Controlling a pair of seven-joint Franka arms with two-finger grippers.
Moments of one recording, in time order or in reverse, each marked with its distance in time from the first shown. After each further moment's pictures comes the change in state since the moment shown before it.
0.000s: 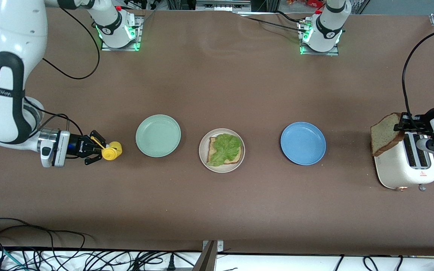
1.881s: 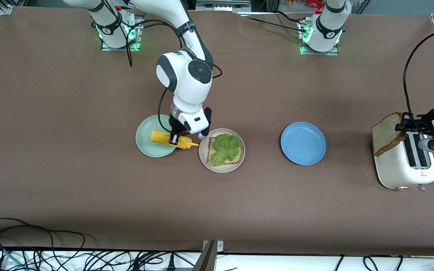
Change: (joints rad) left arm 0.001 0.000 0.005 0.001 0.000 -0.002 0.000; right arm 0.846 0.085 -0.131 0.214 -1.453 0.435 1.011
